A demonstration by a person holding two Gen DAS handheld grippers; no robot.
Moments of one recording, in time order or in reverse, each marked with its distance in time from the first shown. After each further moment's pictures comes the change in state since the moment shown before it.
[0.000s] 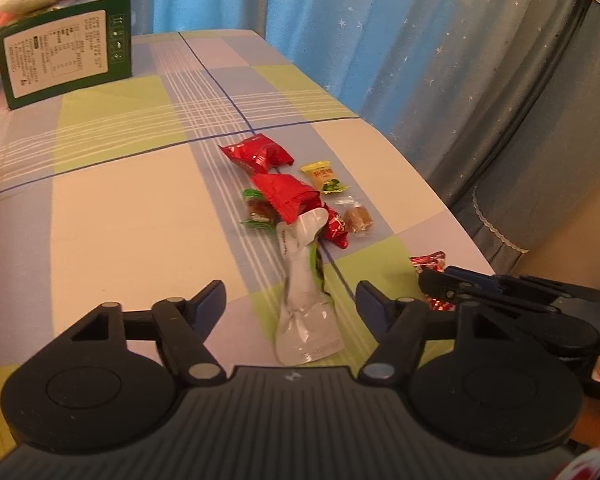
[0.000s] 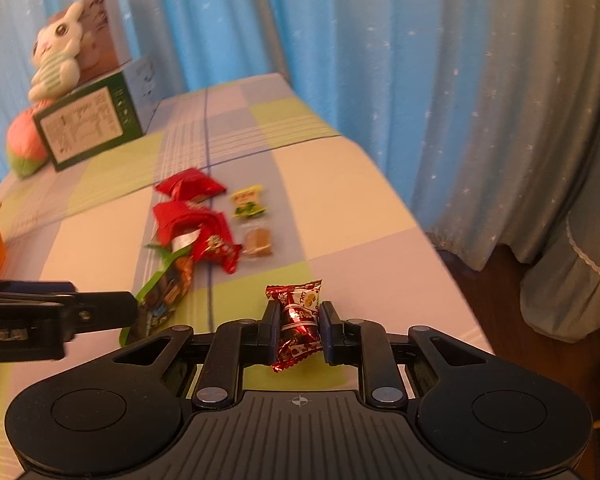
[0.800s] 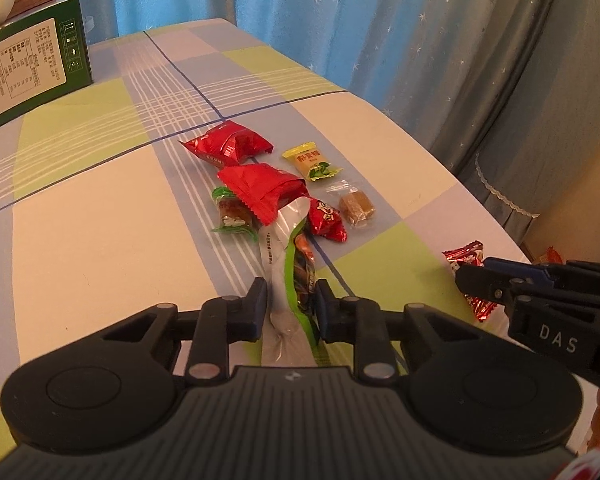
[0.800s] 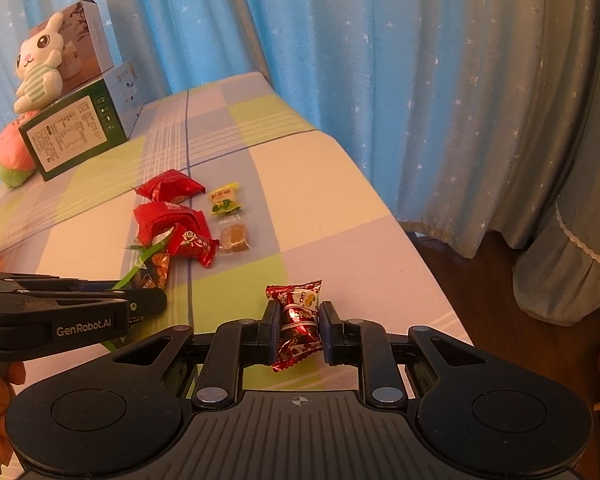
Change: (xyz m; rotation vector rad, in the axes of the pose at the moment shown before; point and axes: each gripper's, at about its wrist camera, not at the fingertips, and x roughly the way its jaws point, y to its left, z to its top) left arm 0.042 -0.013 0.002 0.112 0.034 0.018; right arm -0.008 -0.012 -0.003 0.036 0.010 -0.019
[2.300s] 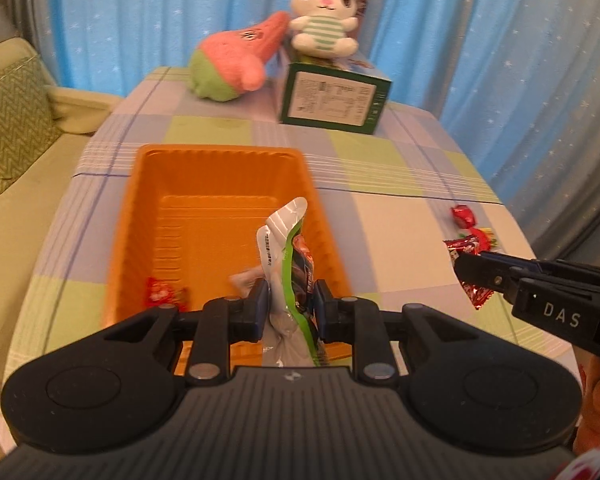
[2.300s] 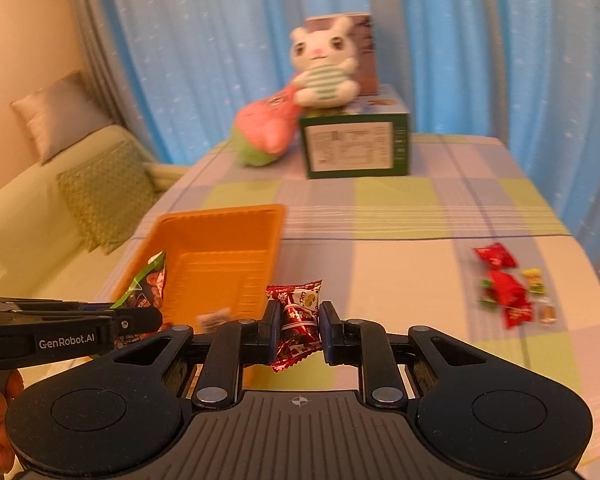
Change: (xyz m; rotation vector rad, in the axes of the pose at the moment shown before) left arm -0.279 0.191 -0.100 -0.401 -0.145 0.275; right arm -0.104 0.265 -0.001 -0.316 -0.014 0.397
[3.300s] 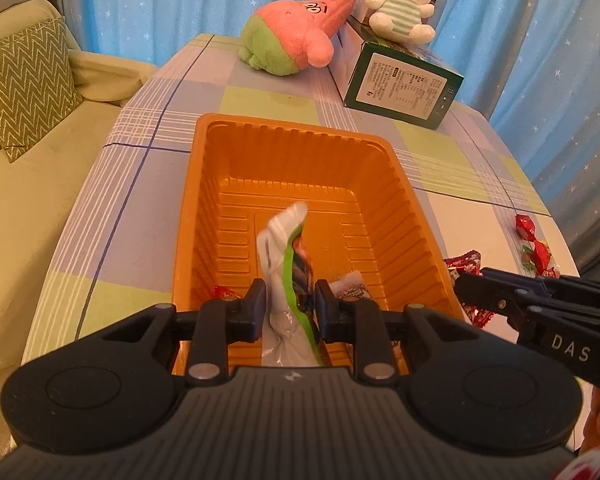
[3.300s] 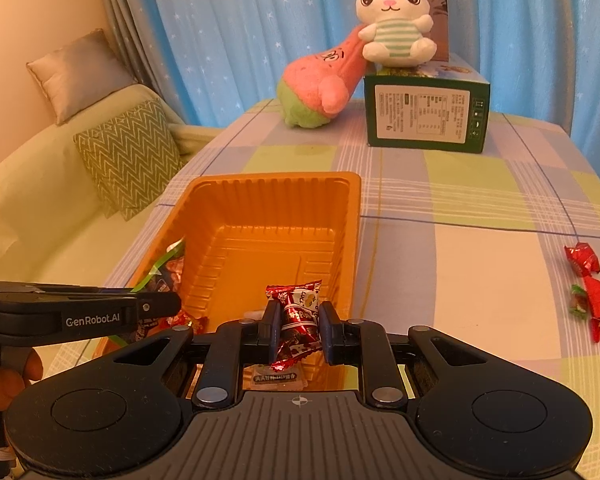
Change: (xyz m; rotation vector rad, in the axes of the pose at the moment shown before) left arm 0.055 0.075 0.008 -0.075 0.051 0.030; right arm 0.085 0.046 0.001 -0.045 0.095 0.058
